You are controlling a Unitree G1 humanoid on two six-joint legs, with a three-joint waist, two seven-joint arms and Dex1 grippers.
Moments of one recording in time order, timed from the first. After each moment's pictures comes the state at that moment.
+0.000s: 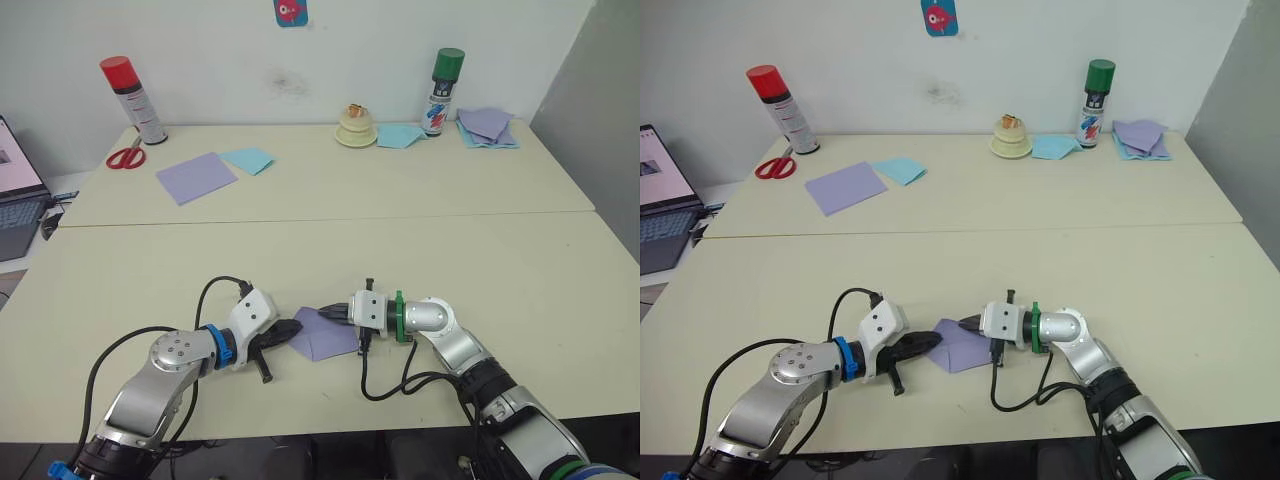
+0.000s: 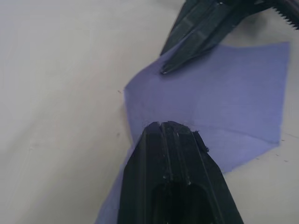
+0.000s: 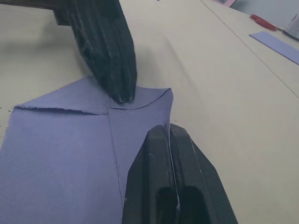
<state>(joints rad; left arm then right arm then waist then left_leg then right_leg) -0.04 0.64 -0.12 -0.24 -0.23 0.38 -0.80 -0.49 -0.24 0.41 0.46 -0.09 -0.40 0.90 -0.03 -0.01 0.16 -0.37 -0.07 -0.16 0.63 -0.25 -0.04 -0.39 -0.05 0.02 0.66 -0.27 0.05</state>
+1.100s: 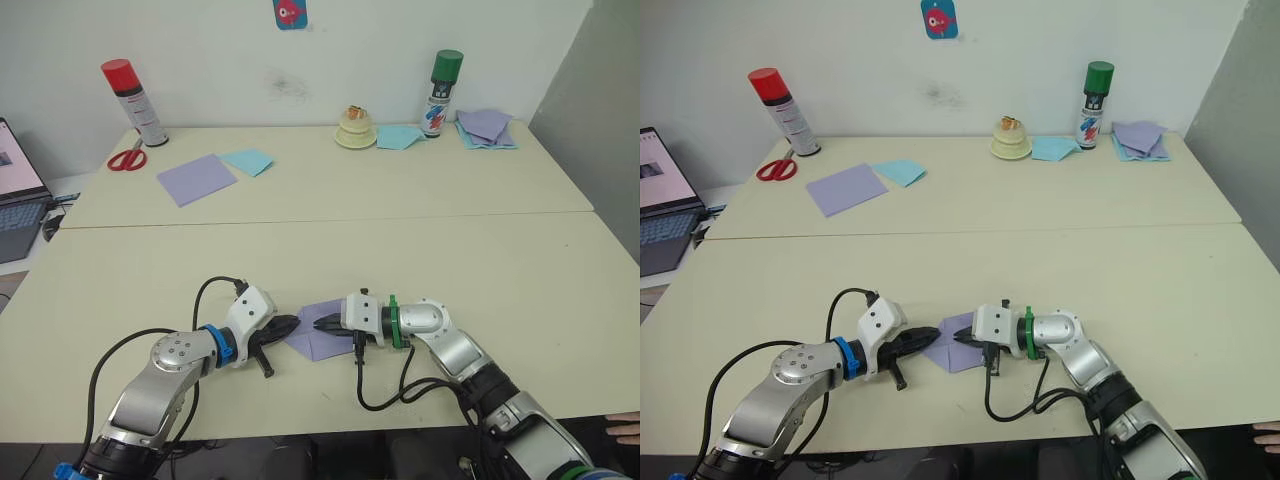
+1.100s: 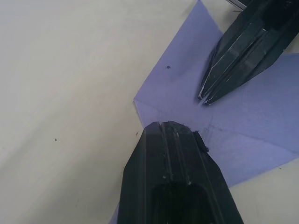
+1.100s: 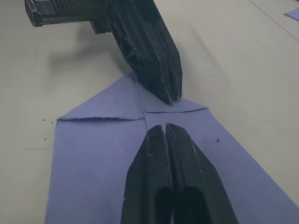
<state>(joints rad) -0.03 0.62 -0.10 -0.23 -0.24 0.40 -0.78 -0.46 -0.27 0.47 0.31 -0.07 -0.16 0.95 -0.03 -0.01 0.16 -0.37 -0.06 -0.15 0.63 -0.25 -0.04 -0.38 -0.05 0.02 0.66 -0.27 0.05</state>
